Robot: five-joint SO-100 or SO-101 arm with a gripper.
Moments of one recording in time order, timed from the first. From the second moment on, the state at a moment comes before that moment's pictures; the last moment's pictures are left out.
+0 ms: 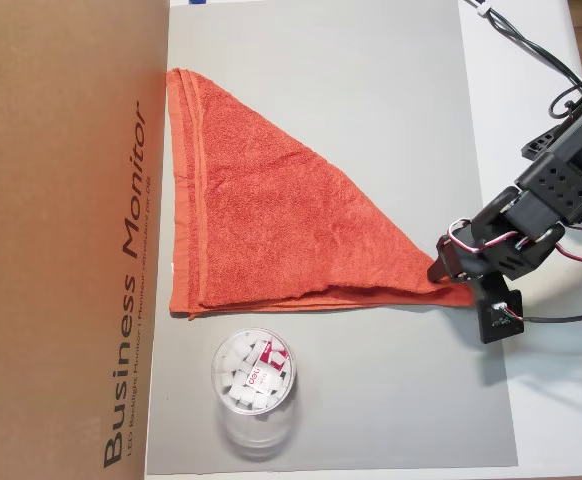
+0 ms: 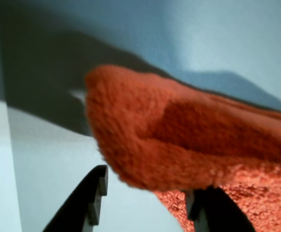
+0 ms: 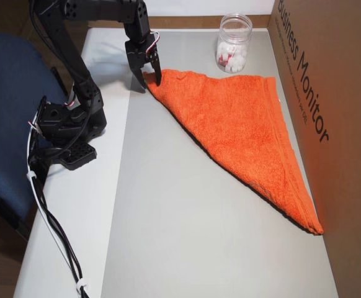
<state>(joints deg) -42.9 100.5 122.2 61.3 24.2</state>
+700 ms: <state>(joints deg) -48.9 98.5 121.4 59.6 24.2</state>
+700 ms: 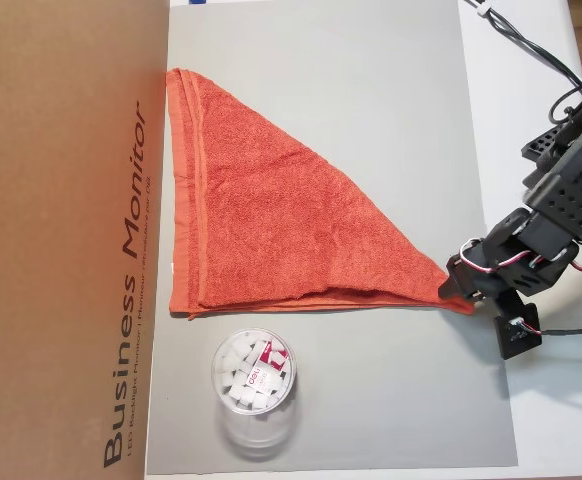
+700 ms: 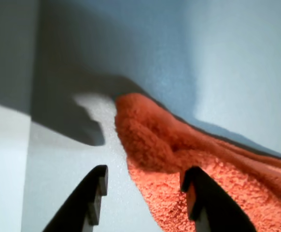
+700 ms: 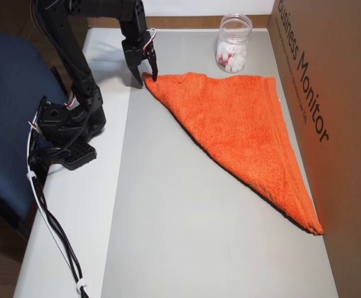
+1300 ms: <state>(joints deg) -49.2 98.2 124.1 51.5 24.2</state>
